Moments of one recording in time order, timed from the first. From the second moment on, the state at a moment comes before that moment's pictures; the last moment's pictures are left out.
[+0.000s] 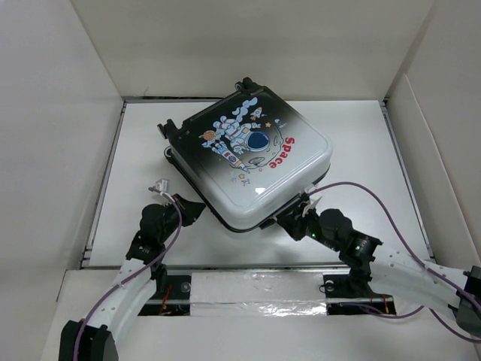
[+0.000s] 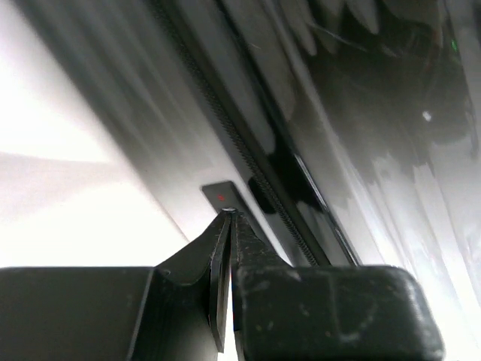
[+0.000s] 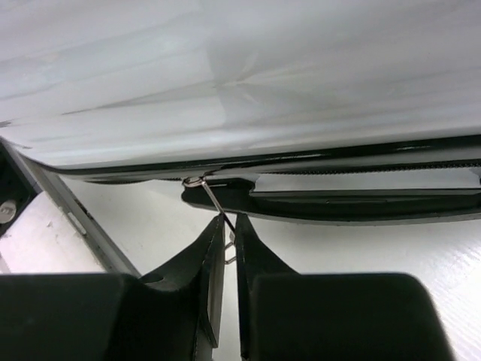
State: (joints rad) left arm -0.25 0.56 0.09 0.15 0.25 -0.81; right arm 0.93 0.74 0.27 0.17 0.11 0.38
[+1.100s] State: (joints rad) left arm -0.90 0.67 0.12 0.22 -0.17 -0.76; right arm 0.81 0.94 0.32 0.25 0.04 0.33
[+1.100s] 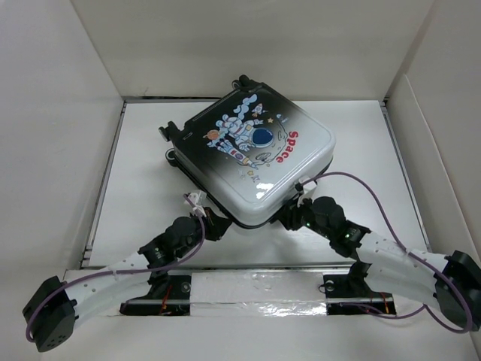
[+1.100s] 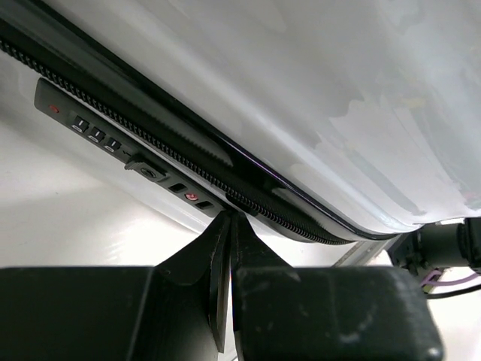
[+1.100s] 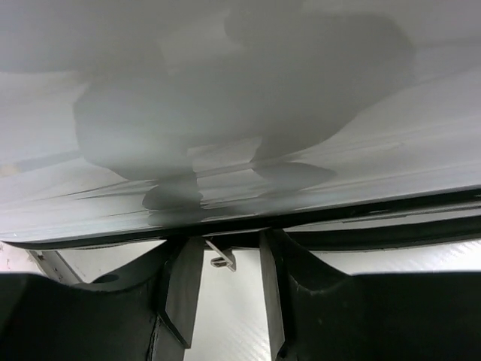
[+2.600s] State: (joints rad) left arm -1.00 1.25 0.42 0.38 -0.19 -0.73; right arm 1.41 1.18 0.59 -0.03 0.86 0.56
